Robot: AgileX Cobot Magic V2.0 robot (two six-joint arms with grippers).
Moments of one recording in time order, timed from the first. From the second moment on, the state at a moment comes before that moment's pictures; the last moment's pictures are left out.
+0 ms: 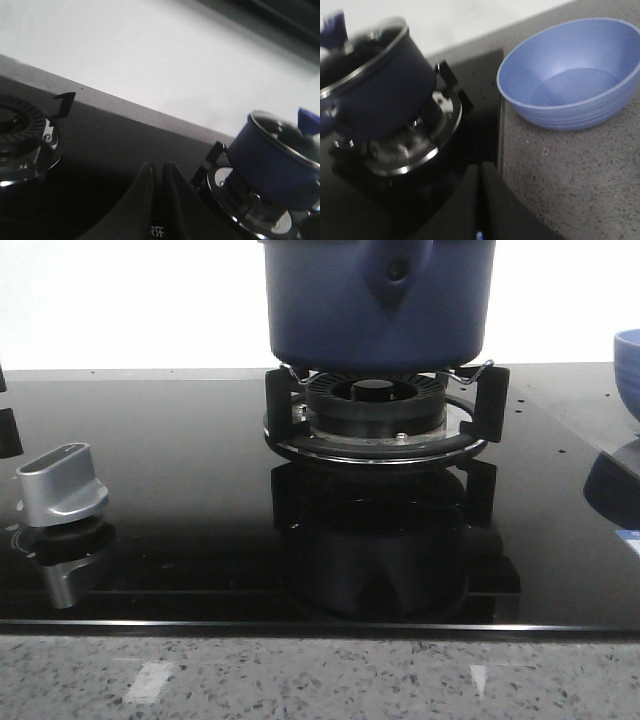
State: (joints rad) left arm -0.01 0.26 -0.43 -0.63 0.43 0.22; right arm -0.02 0.33 -0.48 0.35 0.60 0.03
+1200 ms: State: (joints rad) left arm -0.37 0.99 -0.81 -1.48 0.57 1.32; right arm -0.01 0.60 -0.77 0.33 0.83 -0.09
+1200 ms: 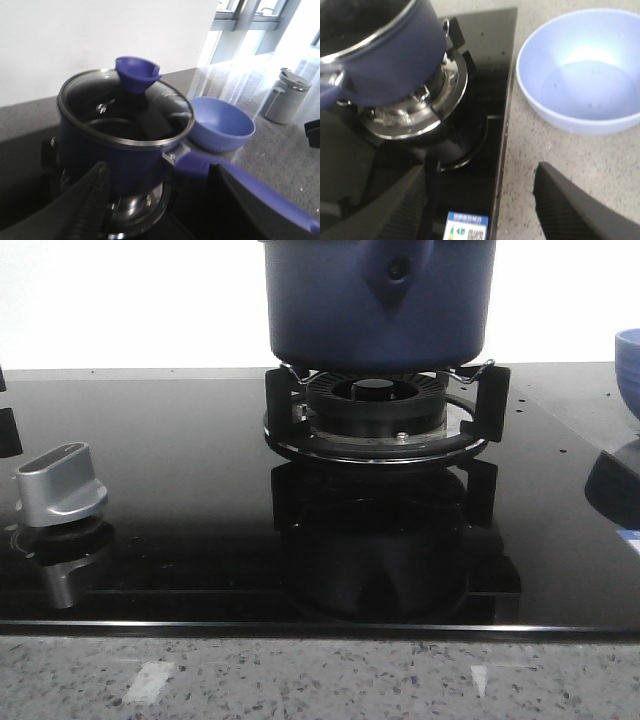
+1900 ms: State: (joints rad) left arm -0.42 1.55 -1.23 -1.57 0.64 1.62; right arm -0.01 0.60 -0.77 0.33 0.79 -0.09
